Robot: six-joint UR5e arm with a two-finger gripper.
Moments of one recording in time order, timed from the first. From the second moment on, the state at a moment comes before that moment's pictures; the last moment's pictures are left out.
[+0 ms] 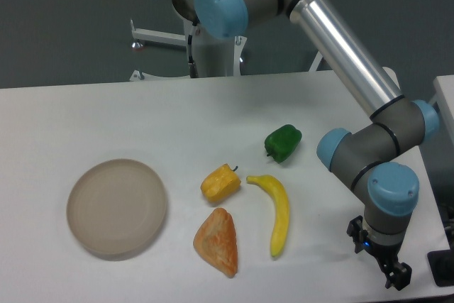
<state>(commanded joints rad) 2.37 -2.64 -0.63 -1.15 1.57 1.58</state>
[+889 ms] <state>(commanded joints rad) 2.41 -2.45 -0.89 -1.16 1.54 1.58</state>
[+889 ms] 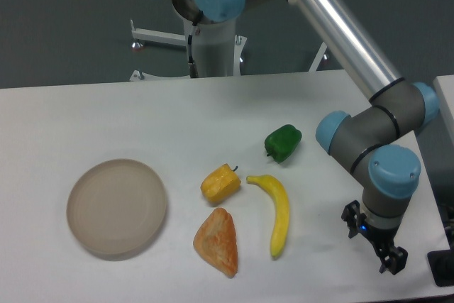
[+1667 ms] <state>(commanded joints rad) 2.50 -2.15 -1.28 -1.19 1.47 1.59</state>
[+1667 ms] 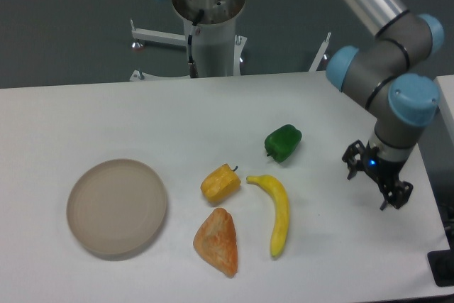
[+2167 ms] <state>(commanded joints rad) 2.59 -1.93 -1.64 -1.19 1.34 1.49</state>
